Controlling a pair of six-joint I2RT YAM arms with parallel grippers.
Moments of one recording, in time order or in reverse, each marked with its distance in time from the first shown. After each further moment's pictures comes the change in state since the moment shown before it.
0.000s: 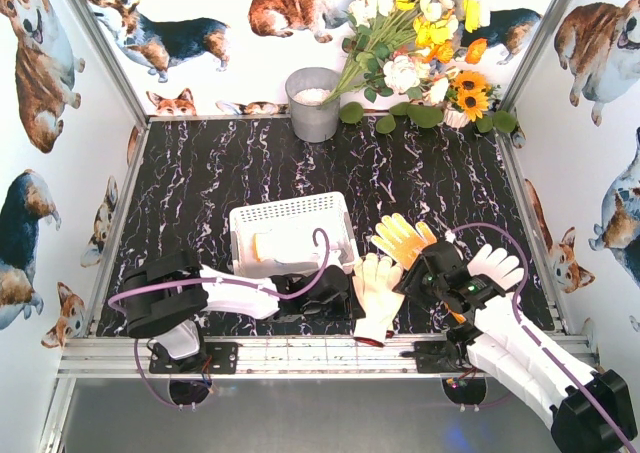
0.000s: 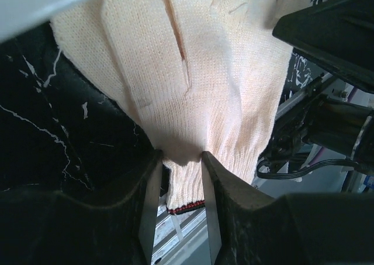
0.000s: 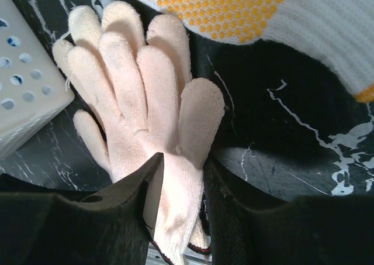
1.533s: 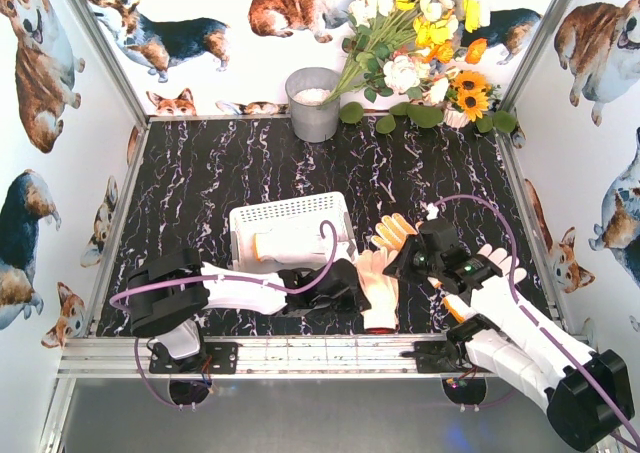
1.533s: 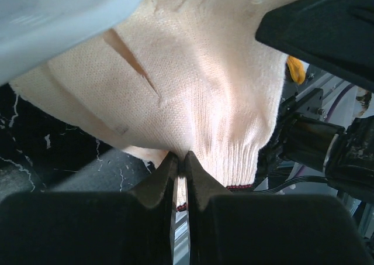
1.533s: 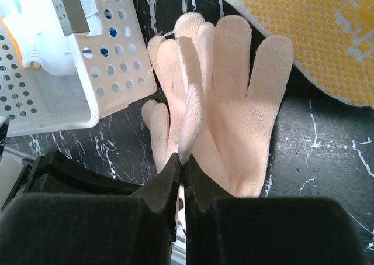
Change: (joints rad) left arm -0.003 0.023 0.103 -0.056 -0.051 0.017; right arm -0.001 0.141 0.174 0.093 -0.134 -0.187
